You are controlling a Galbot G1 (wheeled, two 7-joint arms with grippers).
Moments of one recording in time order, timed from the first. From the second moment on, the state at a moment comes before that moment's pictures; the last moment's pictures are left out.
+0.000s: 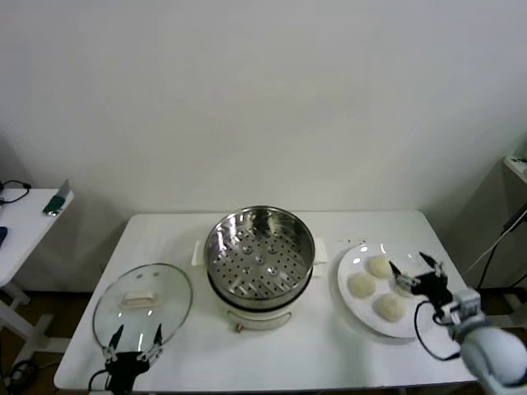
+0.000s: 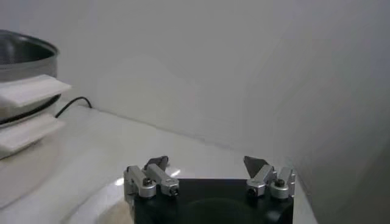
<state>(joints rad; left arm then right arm) 1.76 -1.45 -0.70 -1.95 -0.11 0.02 0.00 -1.07 0.64 0.38 1.67 0.41 -0.26 -0.28</state>
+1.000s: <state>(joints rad) 1.76 -1.47 -0.71 -1.96 -0.10 0.02 0.01 0.23 0.64 -1.07 1.07 0.16 -0.07 -1.05</state>
